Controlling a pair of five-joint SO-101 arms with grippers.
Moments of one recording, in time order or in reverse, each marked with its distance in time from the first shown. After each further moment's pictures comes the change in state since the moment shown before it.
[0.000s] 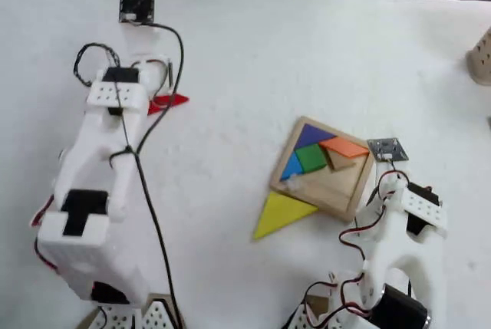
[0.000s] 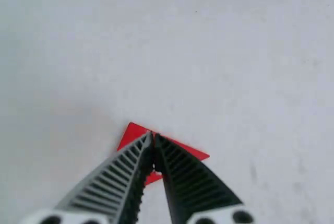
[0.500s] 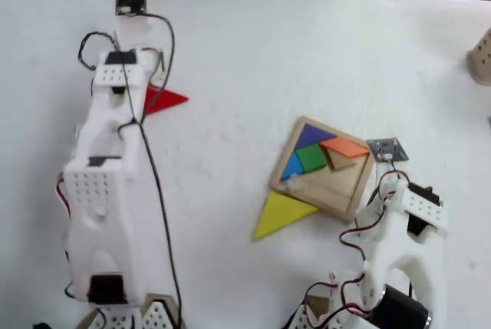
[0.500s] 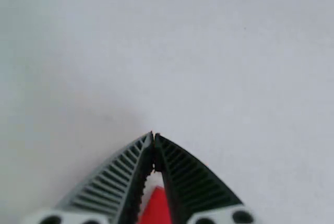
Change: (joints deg) left arm -4.6 33.6 -36.4 4.9 0.0; right arm 0.0 0.0 0.0 0.1 0.3
